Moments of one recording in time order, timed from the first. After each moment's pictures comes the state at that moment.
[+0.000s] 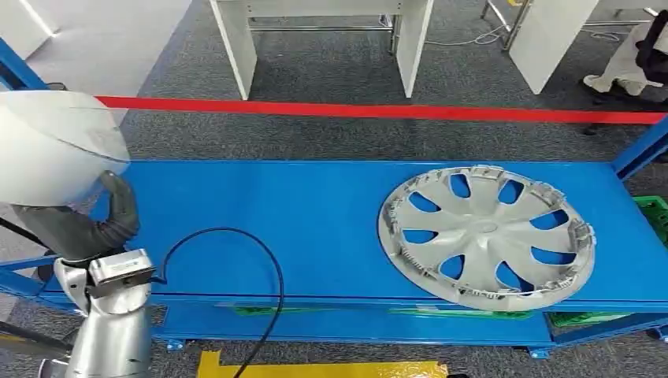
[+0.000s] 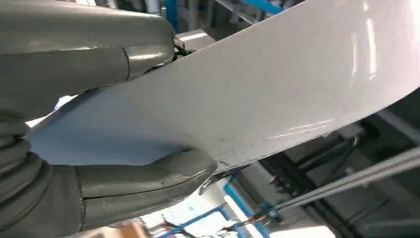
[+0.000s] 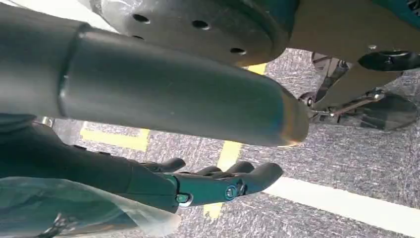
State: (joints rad) left arm -0.17 -0.29 0.08 -1.70 -0.76 0.70 -0.68; right arm -0.03 0.12 -0.26 -0.19 0.36 -0.07 0.17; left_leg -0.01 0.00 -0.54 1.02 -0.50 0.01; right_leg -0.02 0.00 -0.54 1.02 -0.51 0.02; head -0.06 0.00
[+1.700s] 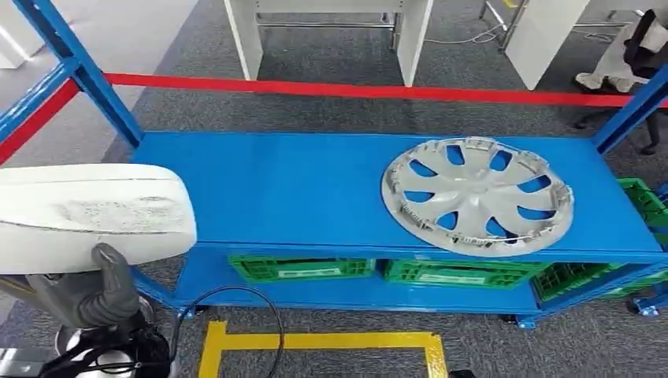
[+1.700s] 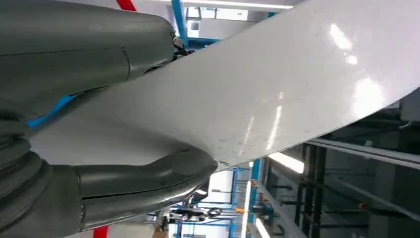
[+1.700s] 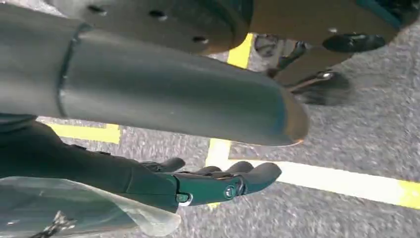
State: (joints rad) left arm 0.18 -0.10 -0.27 -1.91 -0.06 0.58 -0.68; right arm -0.01 0.14 -0.31 -0.19 0.38 -0.21 -0.05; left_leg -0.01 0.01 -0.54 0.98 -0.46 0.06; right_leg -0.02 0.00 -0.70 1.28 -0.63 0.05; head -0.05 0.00
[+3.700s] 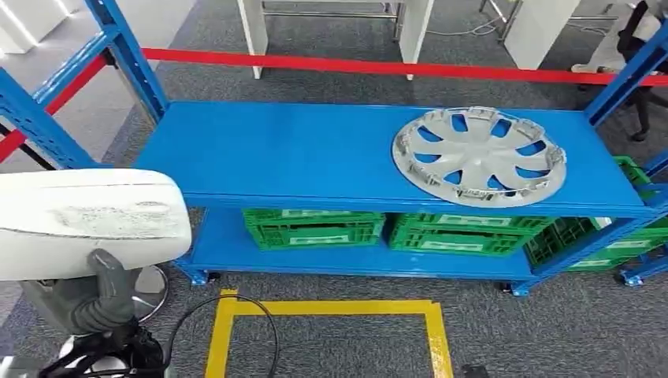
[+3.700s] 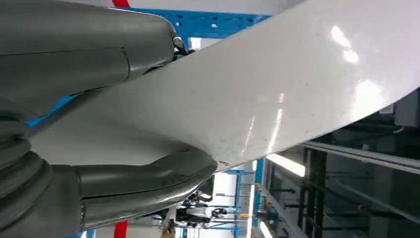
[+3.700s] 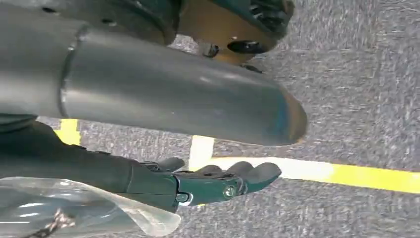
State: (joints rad) left arm 0.22 -0.08 -0.27 -1.94 -0.08 0.60 -0.68; right arm -0.02 0.14 -0.38 -0.20 0.40 -0.25 -0.33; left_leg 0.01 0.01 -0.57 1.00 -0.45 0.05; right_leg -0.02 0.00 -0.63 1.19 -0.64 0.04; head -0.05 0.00
